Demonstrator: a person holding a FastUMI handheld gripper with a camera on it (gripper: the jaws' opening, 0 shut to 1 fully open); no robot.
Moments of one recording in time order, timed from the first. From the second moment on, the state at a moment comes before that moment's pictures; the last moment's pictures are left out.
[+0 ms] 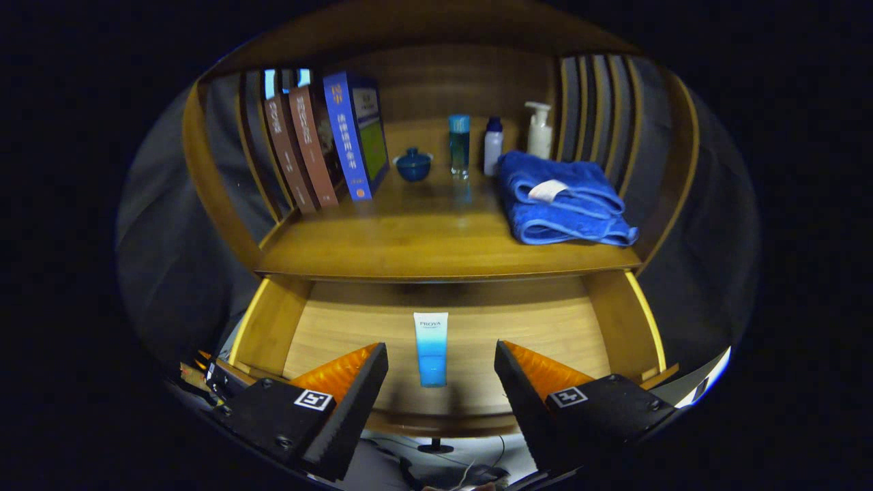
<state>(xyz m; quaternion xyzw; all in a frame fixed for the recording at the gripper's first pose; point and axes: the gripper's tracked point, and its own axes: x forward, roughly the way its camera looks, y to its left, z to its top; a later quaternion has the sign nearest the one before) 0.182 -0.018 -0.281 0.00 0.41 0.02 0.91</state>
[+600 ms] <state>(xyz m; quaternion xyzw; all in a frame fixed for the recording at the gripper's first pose) 0.204 -0.012 -0.392 -0.02 0.58 -0.01 0.81</state>
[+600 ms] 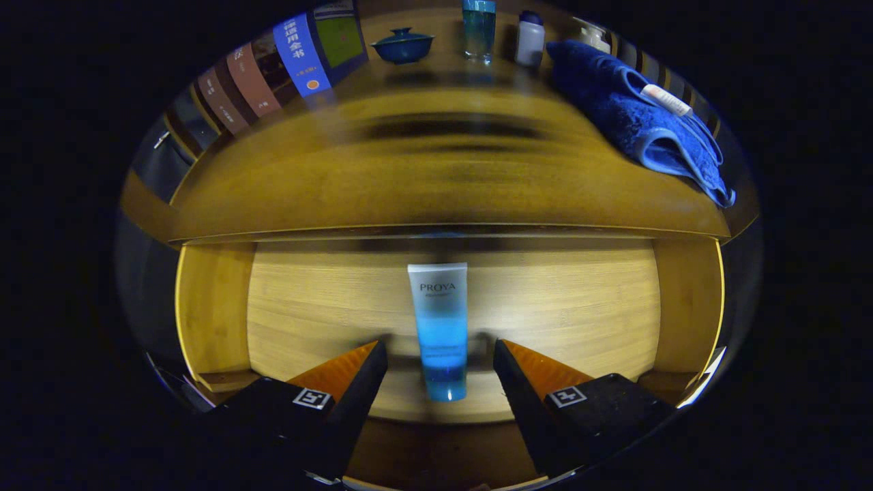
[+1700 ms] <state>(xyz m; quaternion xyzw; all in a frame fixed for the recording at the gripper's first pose) 0.163 -0.028 -0.314 -0.01 0.57 0.02 0.82</state>
